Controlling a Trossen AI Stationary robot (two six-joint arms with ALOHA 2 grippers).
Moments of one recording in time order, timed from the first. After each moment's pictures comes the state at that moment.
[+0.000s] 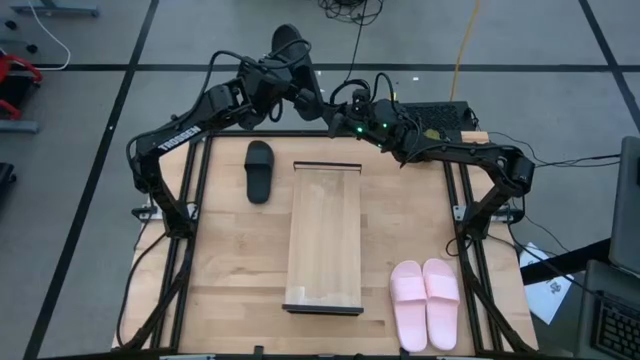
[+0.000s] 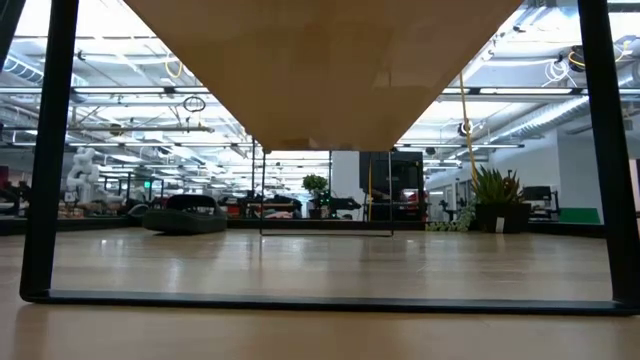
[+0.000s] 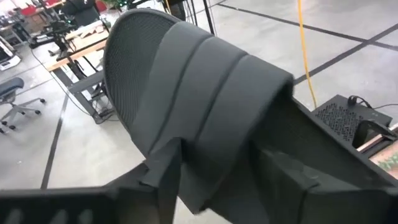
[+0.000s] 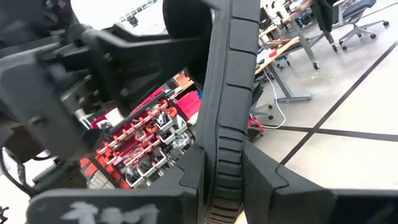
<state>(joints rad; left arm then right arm) 0.38 1.71 2.04 -0.81 -0.75 -0.09 -0.42 1.63 1.24 0.52 0.06 0.62</state>
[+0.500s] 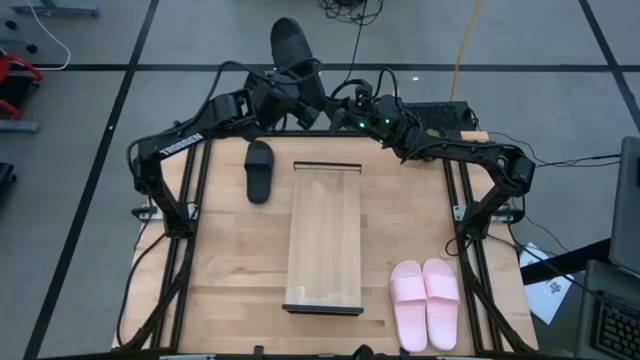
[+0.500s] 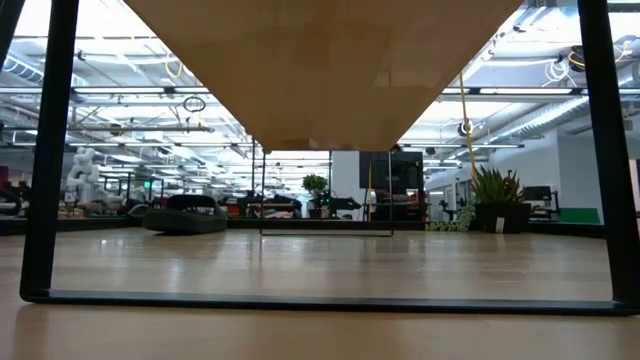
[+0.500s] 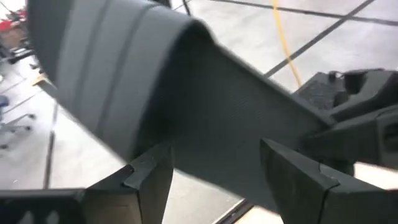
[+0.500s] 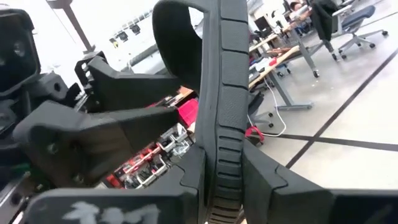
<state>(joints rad) 0.30 1.71 2.04 -0.86 -0.77 -0.05 -0.45 1.63 1.24 0.54 0.04 0.62</state>
